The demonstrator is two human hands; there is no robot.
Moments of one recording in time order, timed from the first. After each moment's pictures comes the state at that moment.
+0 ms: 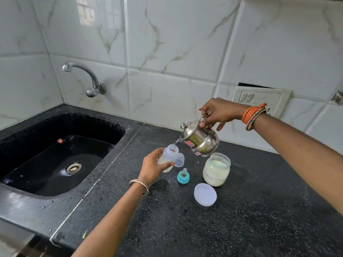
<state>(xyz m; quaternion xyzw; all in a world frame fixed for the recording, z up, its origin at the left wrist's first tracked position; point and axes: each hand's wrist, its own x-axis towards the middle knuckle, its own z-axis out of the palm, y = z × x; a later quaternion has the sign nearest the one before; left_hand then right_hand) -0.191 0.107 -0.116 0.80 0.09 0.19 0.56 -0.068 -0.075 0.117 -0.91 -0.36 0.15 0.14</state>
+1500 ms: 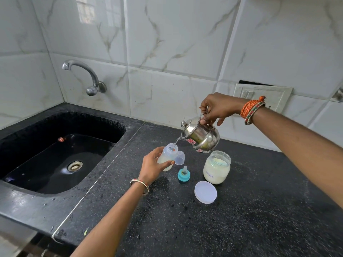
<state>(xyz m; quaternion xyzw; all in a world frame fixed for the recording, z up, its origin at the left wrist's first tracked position) -0.195 0.108 -0.121 0.80 0.08 0.21 0.55 -0.064 -0.069 0.122 -0.91 -0.36 0.14 0.11</state>
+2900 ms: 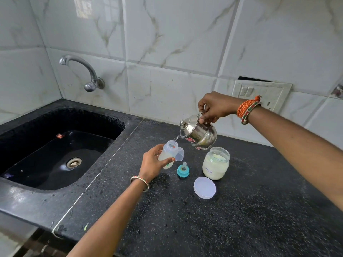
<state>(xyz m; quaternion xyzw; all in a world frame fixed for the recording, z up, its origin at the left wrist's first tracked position) -0.196 0.103 -0.123 0.80 0.09 0.21 0.55 -0.060 -0.066 0.108 -0.91 -0.39 0.11 0.10</state>
